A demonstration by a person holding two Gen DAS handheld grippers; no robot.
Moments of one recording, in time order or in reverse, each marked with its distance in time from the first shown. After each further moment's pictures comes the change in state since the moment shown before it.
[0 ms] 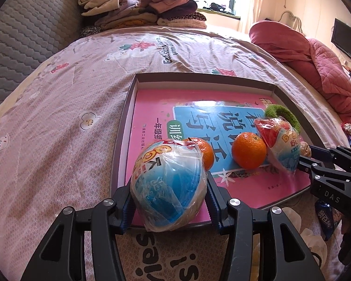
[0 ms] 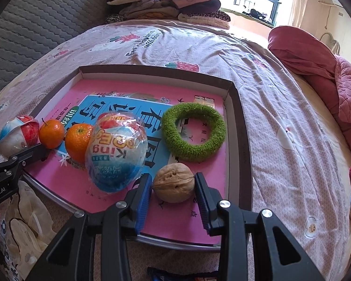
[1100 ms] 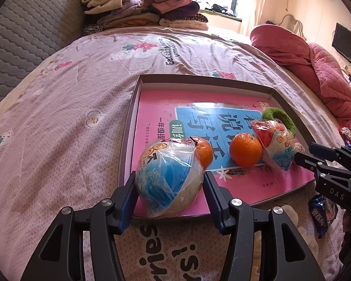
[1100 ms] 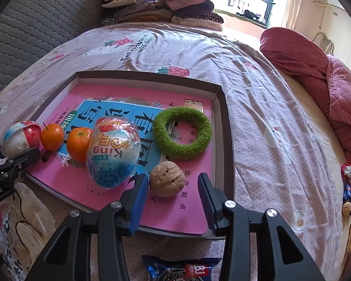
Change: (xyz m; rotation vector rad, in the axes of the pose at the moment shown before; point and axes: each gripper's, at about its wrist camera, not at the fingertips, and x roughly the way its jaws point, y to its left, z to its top) left arm -0.014 0.004 -0.002 -0.024 0.000 -0.005; right arm -0.021 -0.007 0.000 0.016 -0.015 -0.032
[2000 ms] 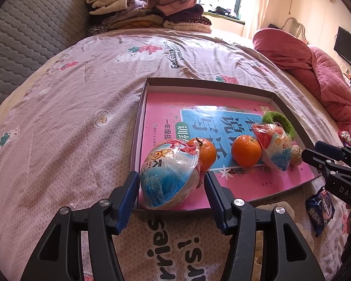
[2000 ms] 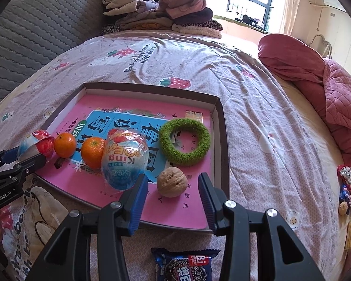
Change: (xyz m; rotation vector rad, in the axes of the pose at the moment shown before) left arm -0.013 0.006 0.000 -0.016 -0.009 0.008; right arm -0.025 0.003 0.004 0.009 -0.040 0.012
